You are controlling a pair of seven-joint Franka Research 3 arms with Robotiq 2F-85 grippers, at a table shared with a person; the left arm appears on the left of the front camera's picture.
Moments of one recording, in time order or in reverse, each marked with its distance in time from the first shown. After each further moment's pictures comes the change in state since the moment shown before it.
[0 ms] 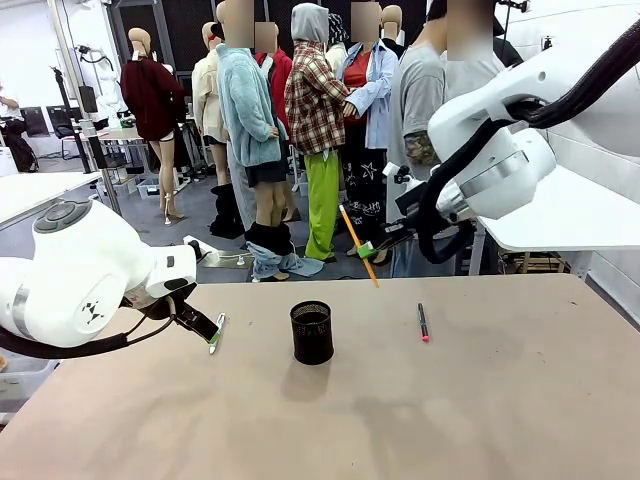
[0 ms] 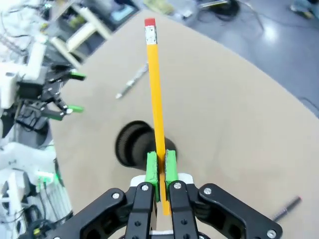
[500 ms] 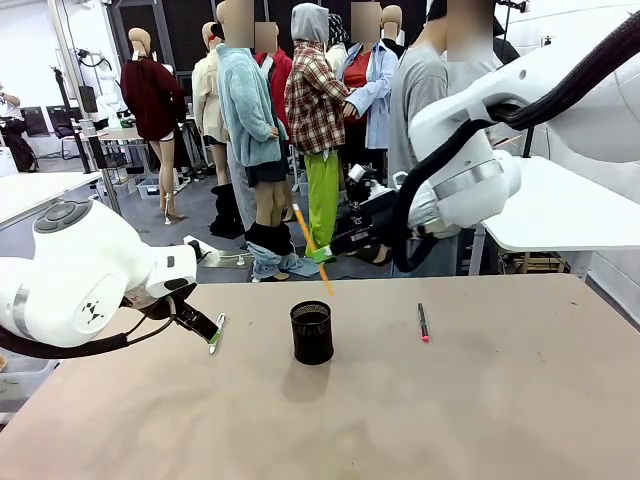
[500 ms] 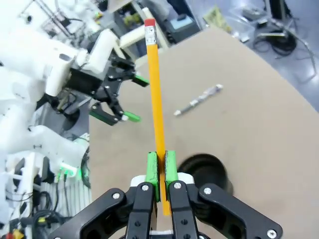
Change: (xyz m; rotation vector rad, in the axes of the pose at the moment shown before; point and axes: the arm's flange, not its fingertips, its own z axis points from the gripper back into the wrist) left arm 0.000 0.000 0.000 0.000 0.000 0.000; right arm 0.008 0.058 -0.056 0.228 -0.055 0.160
